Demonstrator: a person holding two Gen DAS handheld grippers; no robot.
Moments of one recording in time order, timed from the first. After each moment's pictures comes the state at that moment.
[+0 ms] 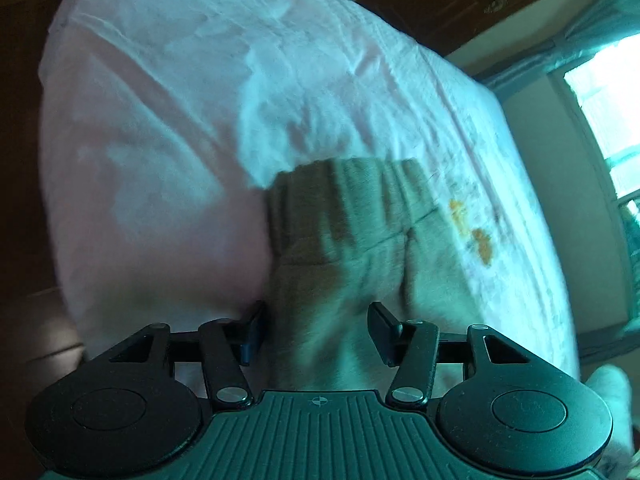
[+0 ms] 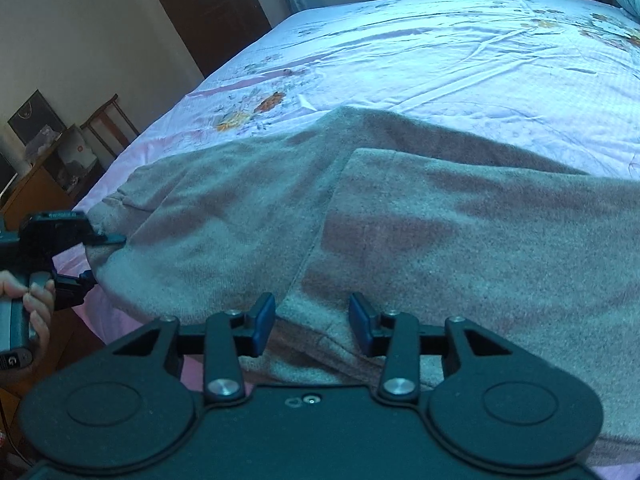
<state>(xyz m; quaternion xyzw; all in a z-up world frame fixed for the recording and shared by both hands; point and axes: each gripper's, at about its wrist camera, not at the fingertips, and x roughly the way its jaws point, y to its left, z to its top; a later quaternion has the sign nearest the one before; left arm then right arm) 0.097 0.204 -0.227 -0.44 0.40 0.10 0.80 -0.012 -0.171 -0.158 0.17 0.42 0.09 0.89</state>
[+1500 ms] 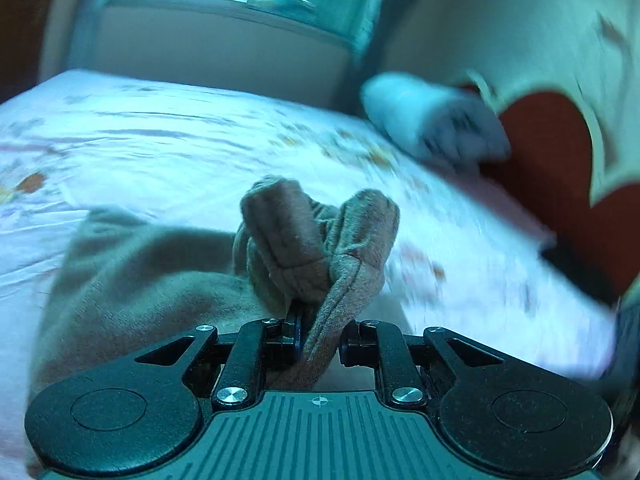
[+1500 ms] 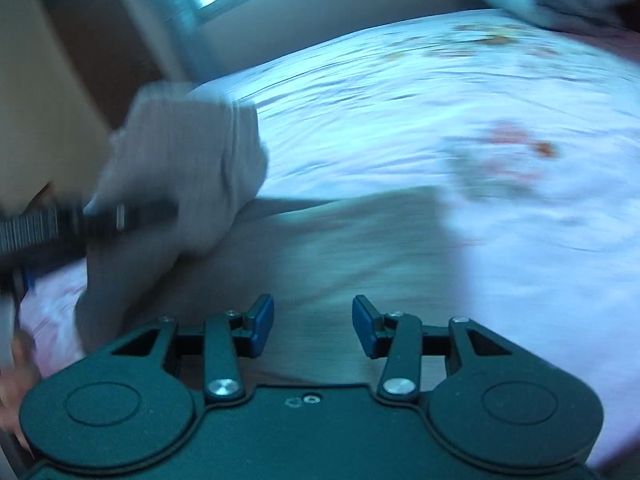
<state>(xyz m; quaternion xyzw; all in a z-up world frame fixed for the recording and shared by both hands) 0.008 -0.132 -0.139 -0.03 0.31 -0.36 0.88 -0.117 -0.305 -0.132 0.23 0.35 -0.06 0.90</state>
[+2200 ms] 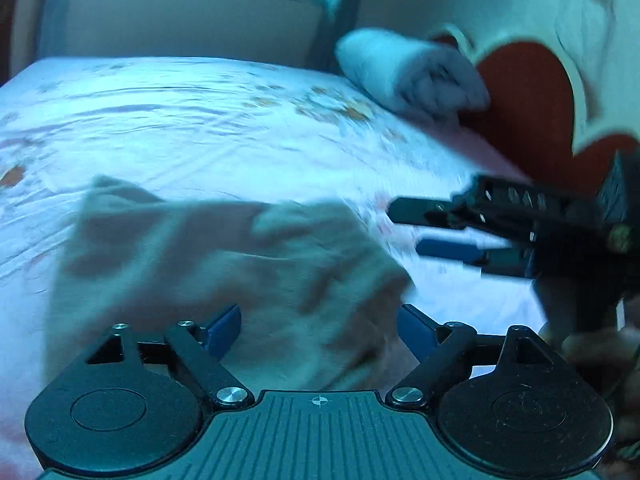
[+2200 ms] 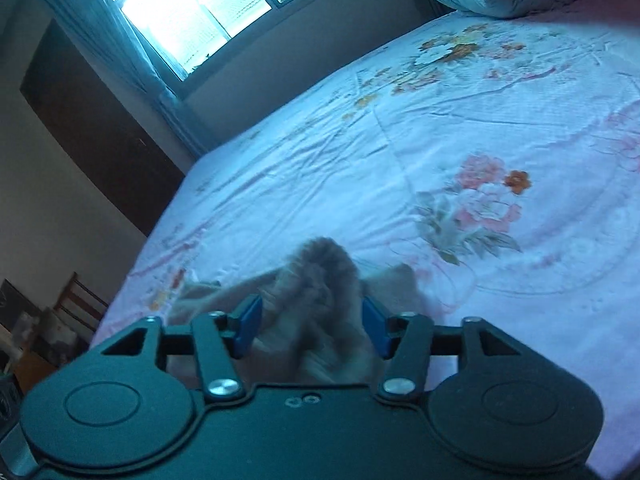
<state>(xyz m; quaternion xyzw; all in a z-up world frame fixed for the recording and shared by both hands) -0.017 -0.114 -0.102 -0.02 0.37 -0.38 0.85 -0.109 -0.359 -0.101 0.34 0.28 -0.05 0.90</state>
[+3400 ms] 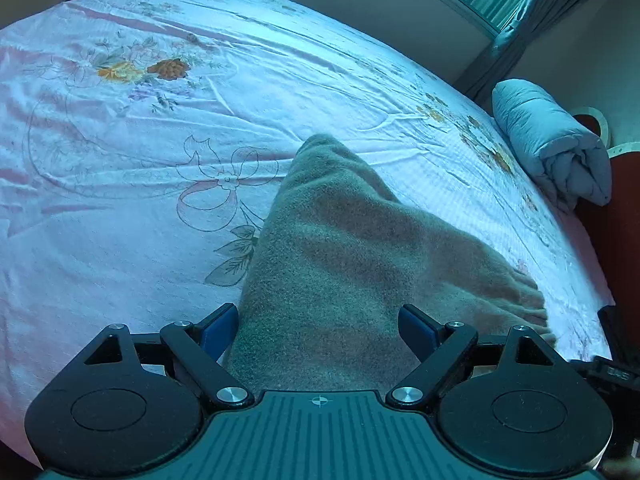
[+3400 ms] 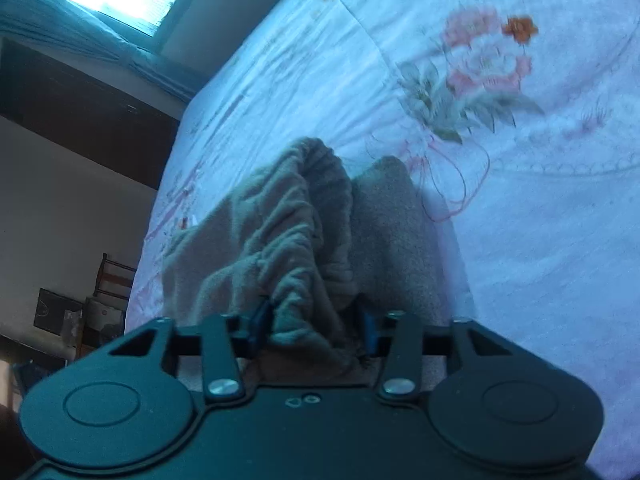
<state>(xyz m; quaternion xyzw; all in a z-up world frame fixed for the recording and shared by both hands) 0.072 -0.032 -0.159 -0.14 0.46 -0.21 0.85 -0.095 -0.376 -0.162 0.44 0.37 0.01 0.82</state>
